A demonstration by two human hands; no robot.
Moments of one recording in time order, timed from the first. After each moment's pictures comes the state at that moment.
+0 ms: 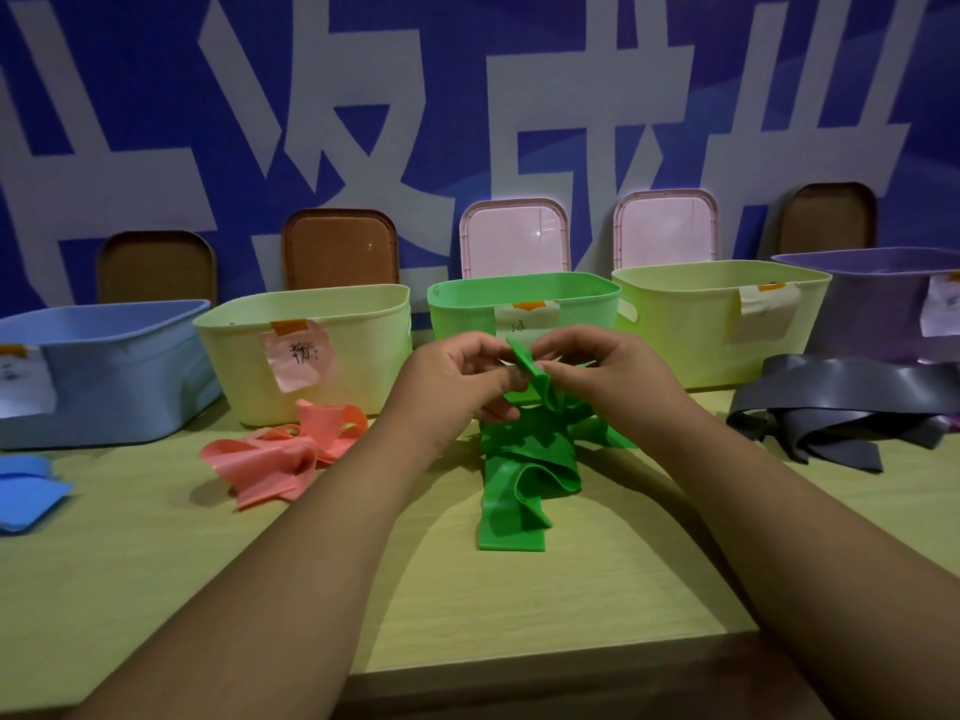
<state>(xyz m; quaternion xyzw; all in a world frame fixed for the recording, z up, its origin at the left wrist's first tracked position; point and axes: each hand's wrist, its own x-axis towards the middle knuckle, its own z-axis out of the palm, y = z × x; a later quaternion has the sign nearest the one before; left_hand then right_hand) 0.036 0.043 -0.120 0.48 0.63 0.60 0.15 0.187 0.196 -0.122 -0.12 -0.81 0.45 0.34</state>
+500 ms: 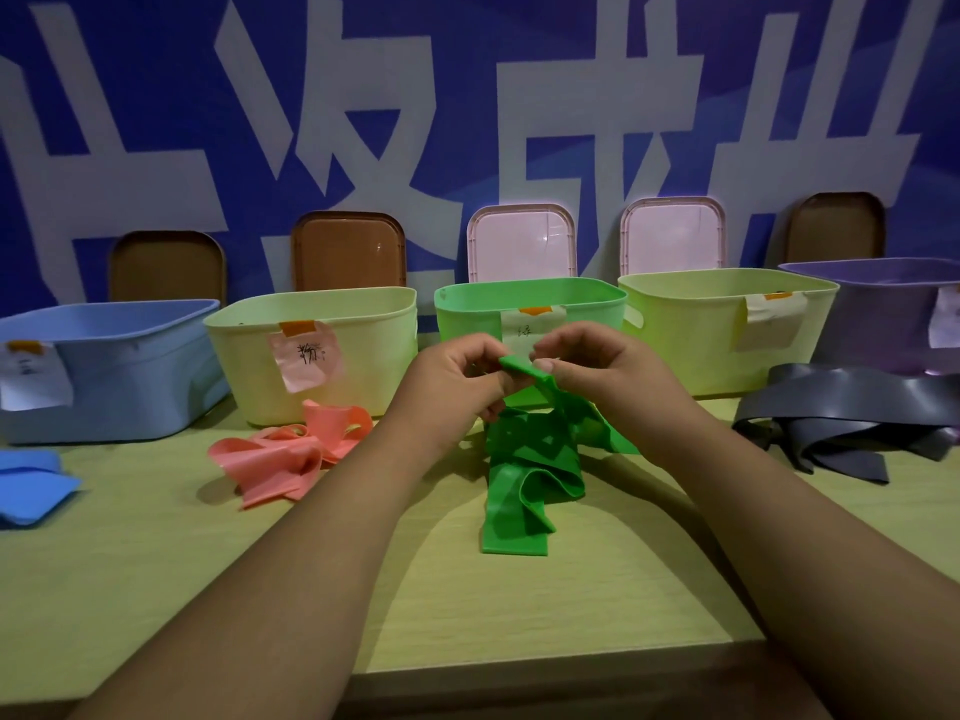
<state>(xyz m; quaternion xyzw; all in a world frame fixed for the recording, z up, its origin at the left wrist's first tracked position) 0.033 0.043 -0.122 0.49 0.63 0.59 0.10 0.188 0.191 -0.119 -0.10 -0.79 0.50 0.33</state>
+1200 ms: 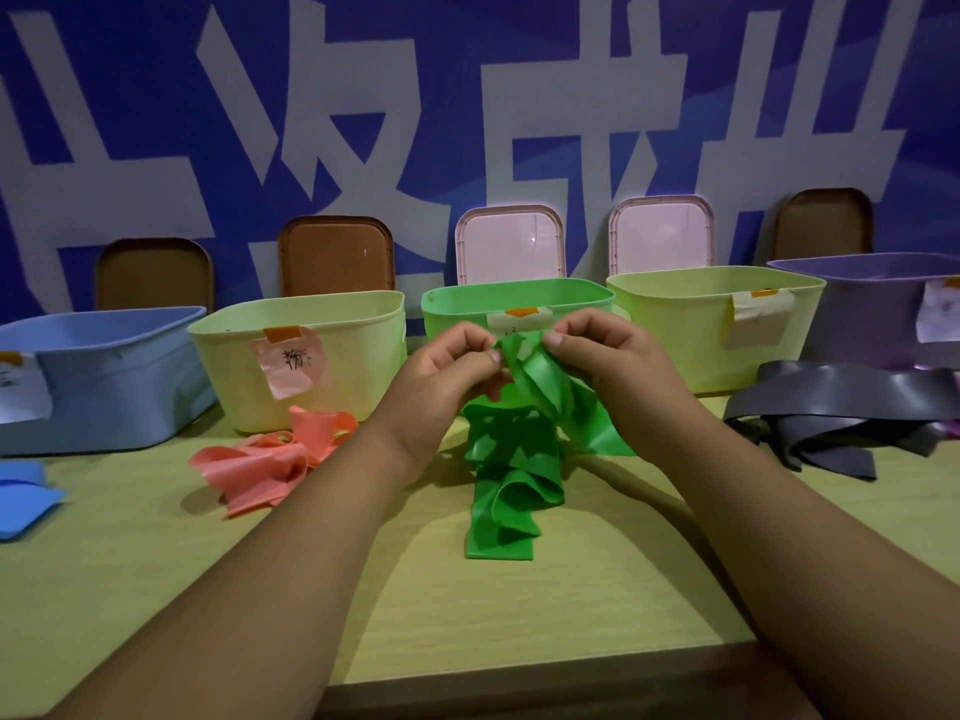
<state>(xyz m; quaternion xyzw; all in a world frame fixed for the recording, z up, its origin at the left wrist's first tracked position) 0.035 0.048 -0.120 0.49 0.52 0.66 0.22 0.189 0.197 -0.115 -0.05 -0.70 0.61 0.38</state>
